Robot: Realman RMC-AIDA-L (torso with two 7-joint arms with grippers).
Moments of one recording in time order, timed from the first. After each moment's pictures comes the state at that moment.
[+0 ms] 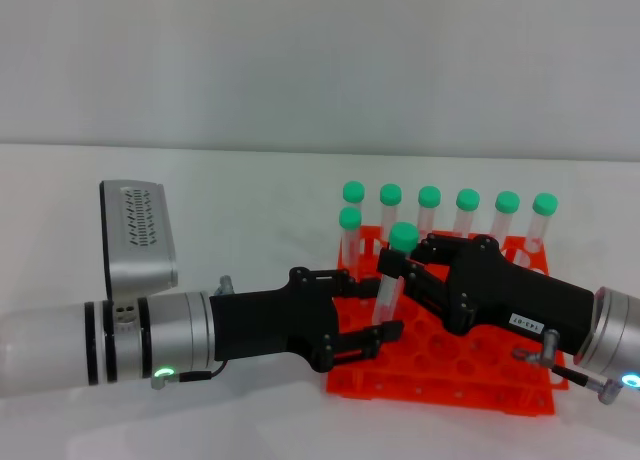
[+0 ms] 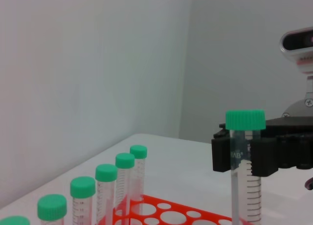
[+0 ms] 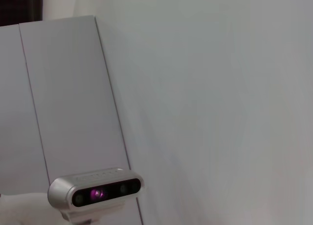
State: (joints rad) left arm -0.62 -2.09 0.97 0.36 1.66 1.37 -1.02; right arm 0.67 2.01 -1.98 -0.25 -0.36 -1.39 0.90
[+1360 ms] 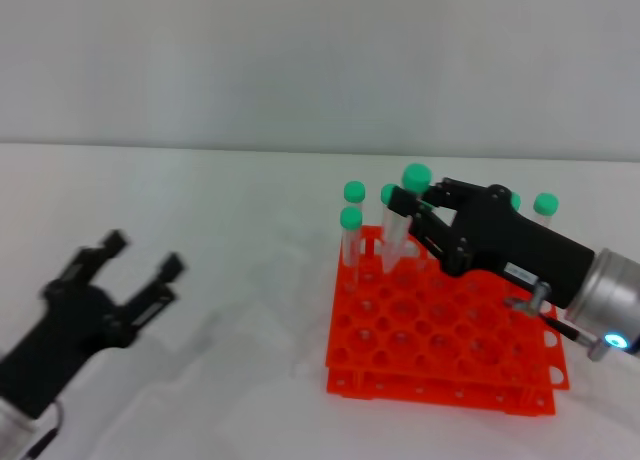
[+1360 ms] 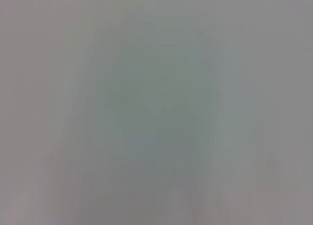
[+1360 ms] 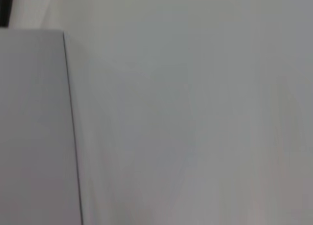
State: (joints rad) left arm -0.26 -2.08 0.96 0.18 0.95 1.52 -0.66; right arm 0.62 2.03 -1.87 -0.39 -0.35 -1.23 0.80
